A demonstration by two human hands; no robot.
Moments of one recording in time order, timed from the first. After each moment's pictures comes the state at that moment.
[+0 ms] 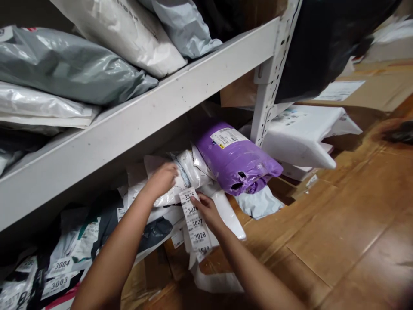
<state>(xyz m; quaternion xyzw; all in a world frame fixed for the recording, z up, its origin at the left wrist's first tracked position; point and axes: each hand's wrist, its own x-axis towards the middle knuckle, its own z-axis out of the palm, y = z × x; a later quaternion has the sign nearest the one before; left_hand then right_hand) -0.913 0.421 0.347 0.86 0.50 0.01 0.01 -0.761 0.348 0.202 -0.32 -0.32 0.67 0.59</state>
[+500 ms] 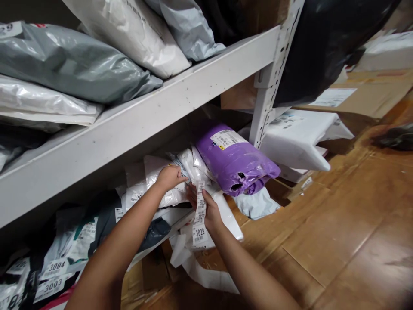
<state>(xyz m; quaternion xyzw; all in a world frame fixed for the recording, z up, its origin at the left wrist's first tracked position) -0.904 0.454 0.313 0.84 0.54 0.03 0.02 -0.766 0.361 0.208 -0.15 -0.06 0.77 0.62</state>
